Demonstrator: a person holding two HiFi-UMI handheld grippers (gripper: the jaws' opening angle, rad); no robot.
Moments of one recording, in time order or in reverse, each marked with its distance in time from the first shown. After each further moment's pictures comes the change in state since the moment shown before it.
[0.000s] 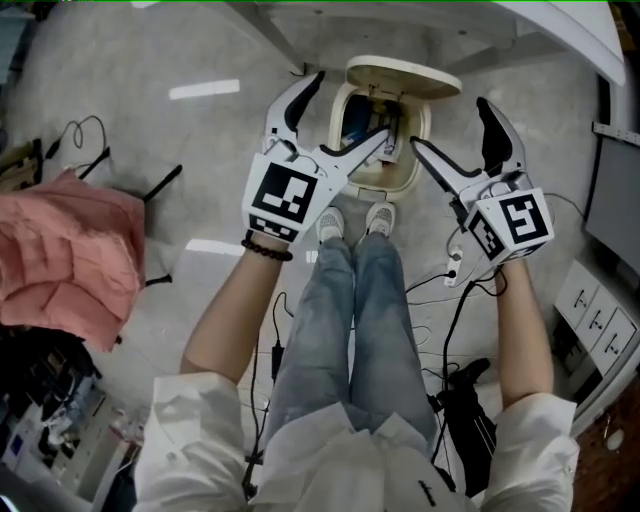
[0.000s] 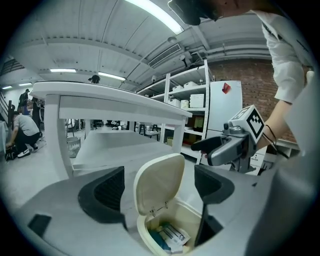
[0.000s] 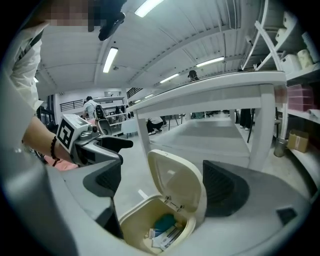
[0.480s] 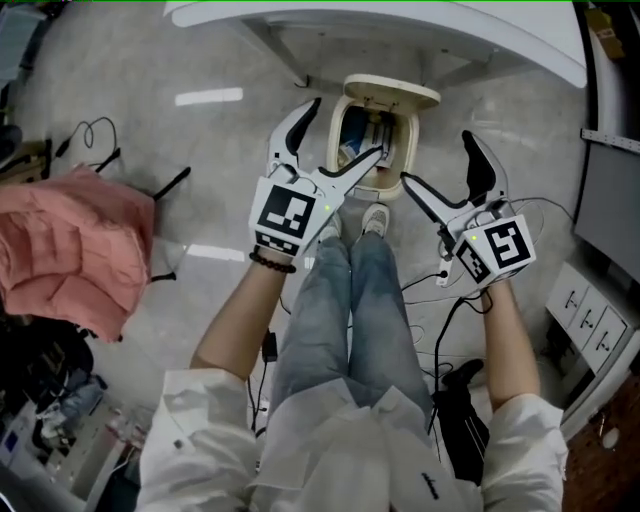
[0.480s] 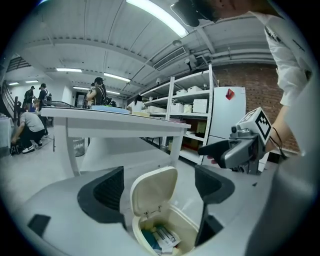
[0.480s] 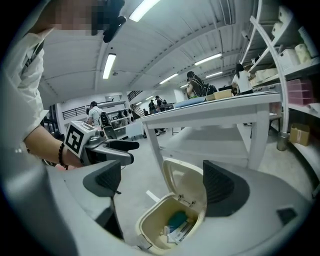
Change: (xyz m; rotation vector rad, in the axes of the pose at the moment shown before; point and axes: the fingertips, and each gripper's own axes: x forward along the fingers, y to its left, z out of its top) left arm -0.038 -0.020 0.045 -0.054 -0.016 0.033; right arm -0.052 0.038 0.038 0.063 0.001 0.051
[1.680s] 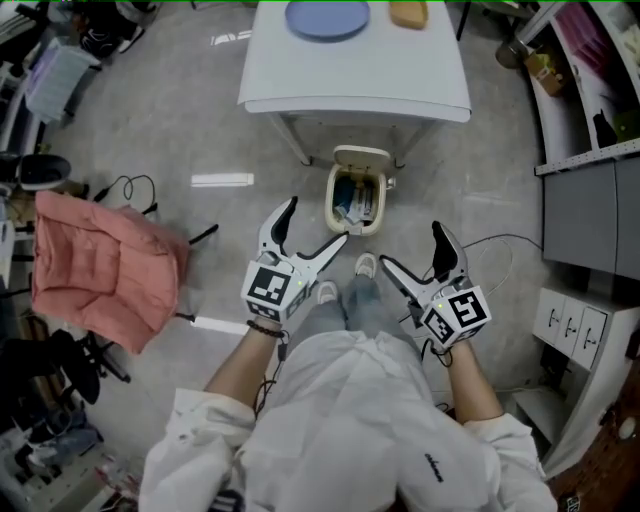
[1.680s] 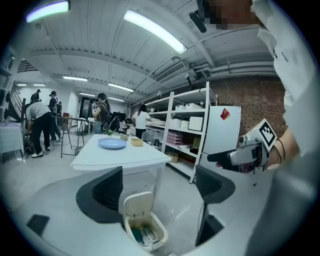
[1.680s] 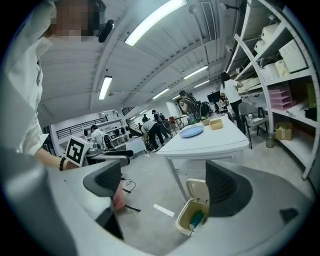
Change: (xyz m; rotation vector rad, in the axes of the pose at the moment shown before) left arm -0.213 -0.129 0.192 -0.040 -0.060 0.044; right arm -0.232 0.155 0.161 0.132 -0.138 -0.054
